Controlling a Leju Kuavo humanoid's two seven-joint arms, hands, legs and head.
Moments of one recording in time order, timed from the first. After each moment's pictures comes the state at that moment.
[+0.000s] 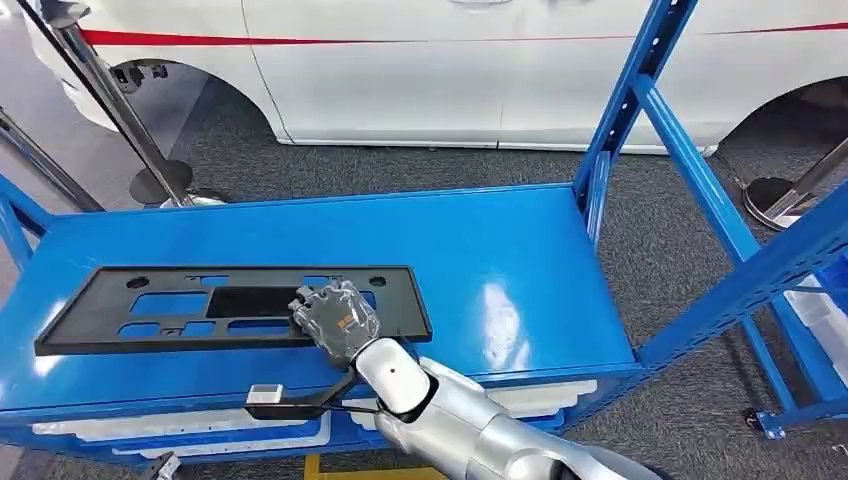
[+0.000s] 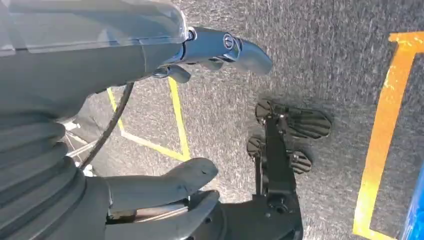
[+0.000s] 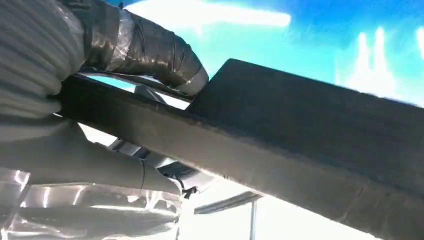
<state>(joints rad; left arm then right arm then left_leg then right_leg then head) -0.12 0.31 -0.64 -0.23 0.86 -0.35 0.23 -0.78 0.36 1.32 -0.65 0.98 -0.44 0.12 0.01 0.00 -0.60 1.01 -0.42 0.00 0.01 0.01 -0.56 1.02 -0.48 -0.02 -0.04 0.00</state>
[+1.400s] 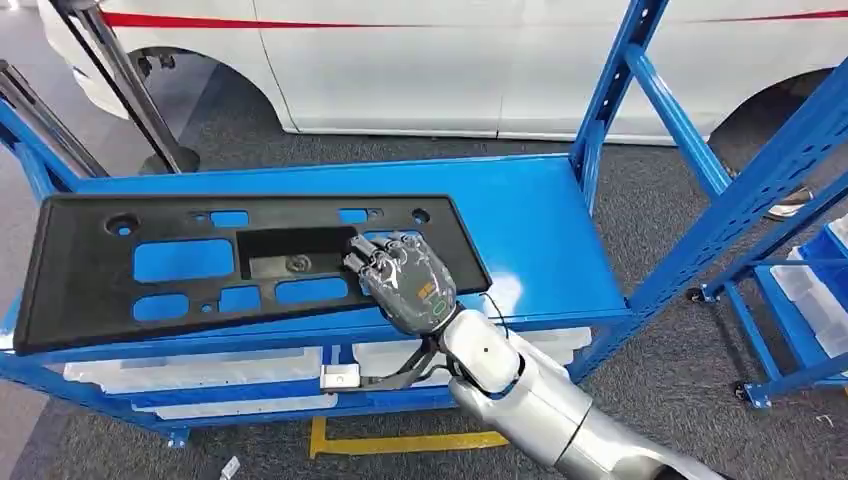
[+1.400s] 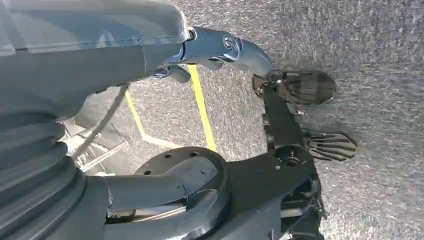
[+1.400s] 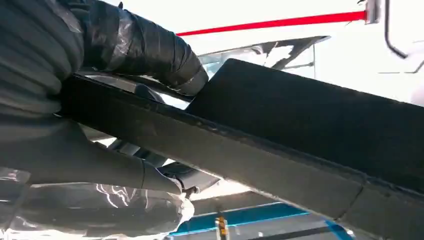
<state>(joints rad) -0.14 0.16 -0.71 -0.24 0.82 -0.25 0.23 -0.70 0.03 1.08 -1.19 1.13 -0.55 -0.05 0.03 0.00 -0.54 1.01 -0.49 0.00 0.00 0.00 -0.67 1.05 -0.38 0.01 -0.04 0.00</state>
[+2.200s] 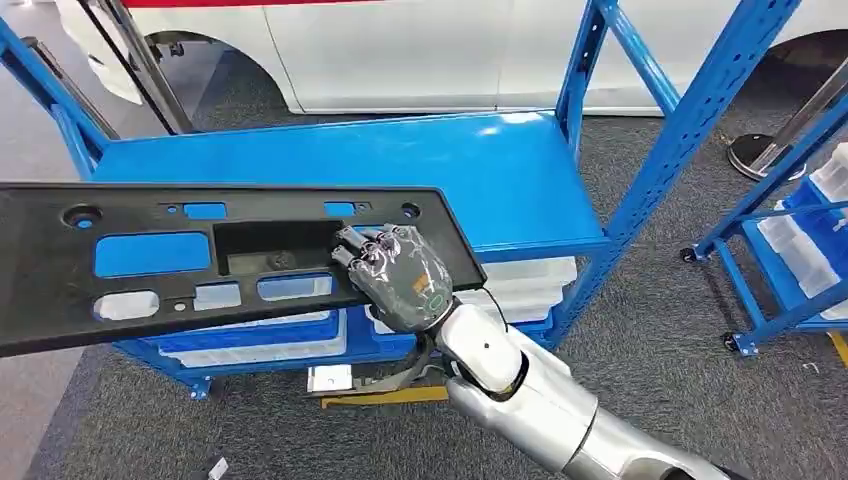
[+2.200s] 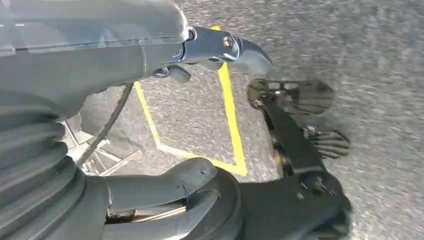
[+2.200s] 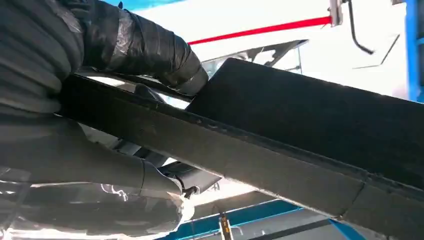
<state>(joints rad) -0.13 0.21 -0.71 -0.24 0.82 -0.31 0.22 -0.71 0.02 1.08 -1.33 1.07 -0.44 -0.03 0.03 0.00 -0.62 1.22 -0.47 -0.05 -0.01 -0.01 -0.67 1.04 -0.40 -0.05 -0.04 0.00</state>
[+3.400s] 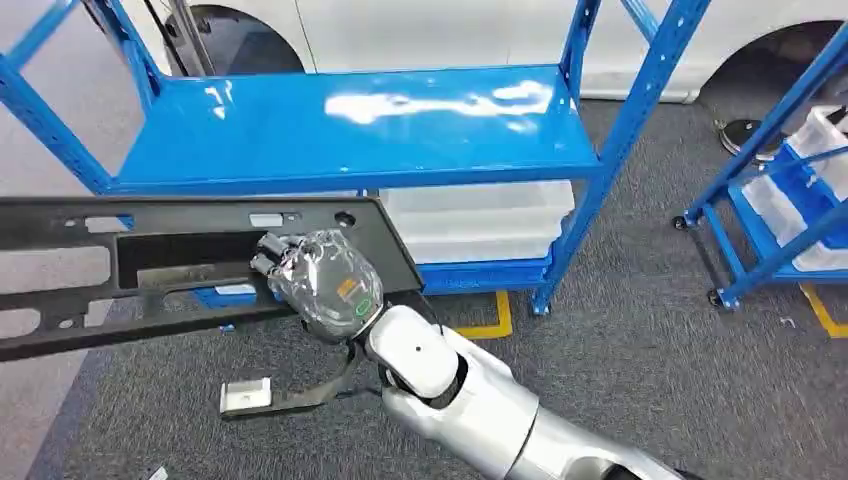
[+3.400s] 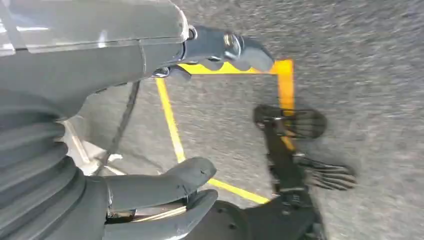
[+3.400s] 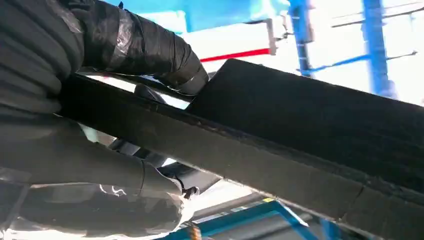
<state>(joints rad) -0.09 0.37 -0.72 -0.22 0.86 -0.44 0.21 -0.75 0.22 1.11 -1.21 1.07 -0.38 -0.02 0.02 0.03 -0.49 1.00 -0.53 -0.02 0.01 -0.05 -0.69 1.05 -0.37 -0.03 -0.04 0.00</state>
